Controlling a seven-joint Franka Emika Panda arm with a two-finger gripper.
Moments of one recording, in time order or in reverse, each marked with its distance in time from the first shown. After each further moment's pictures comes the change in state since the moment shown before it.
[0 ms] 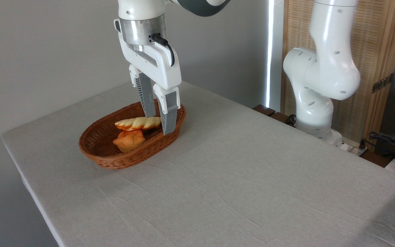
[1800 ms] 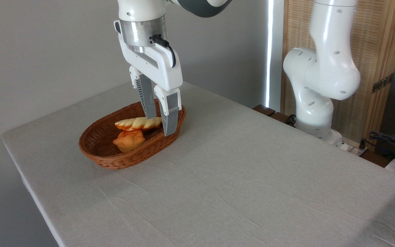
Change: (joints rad) arm 0.000 0.005 0.011 0.005 0.000 -0.005 0.000
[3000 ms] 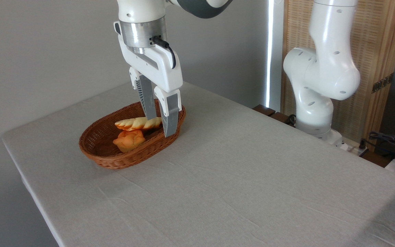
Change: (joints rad) arm -0.005 0.006 0.004 0.001 0.000 -0.001 0.000
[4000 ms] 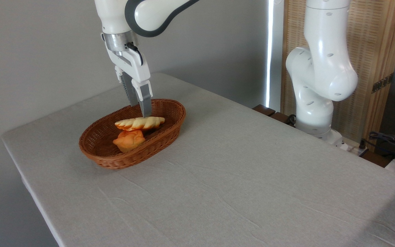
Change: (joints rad) arm -0.121 0.137 -0.336 -0.041 -0.003 0.157 -0.442
